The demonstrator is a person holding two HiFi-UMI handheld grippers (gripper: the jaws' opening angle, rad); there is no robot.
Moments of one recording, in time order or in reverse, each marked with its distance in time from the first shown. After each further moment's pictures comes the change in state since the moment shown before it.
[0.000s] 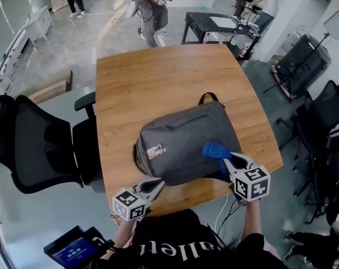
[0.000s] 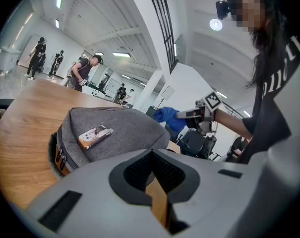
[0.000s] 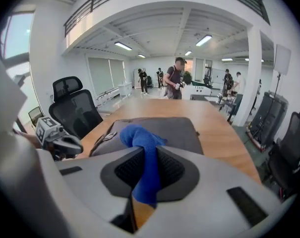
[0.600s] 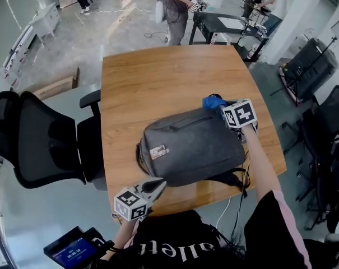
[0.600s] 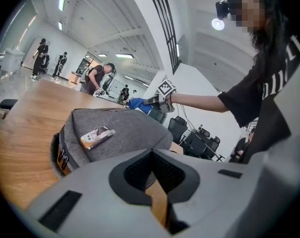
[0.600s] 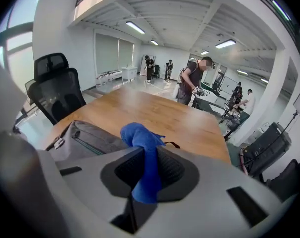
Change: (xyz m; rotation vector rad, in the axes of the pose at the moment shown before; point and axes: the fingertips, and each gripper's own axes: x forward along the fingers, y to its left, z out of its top) left arm 0.000 0.008 0.004 -0.016 -0.013 0.035; right arm 0.165 -0.105 0.123 -0.239 0.148 -0.078
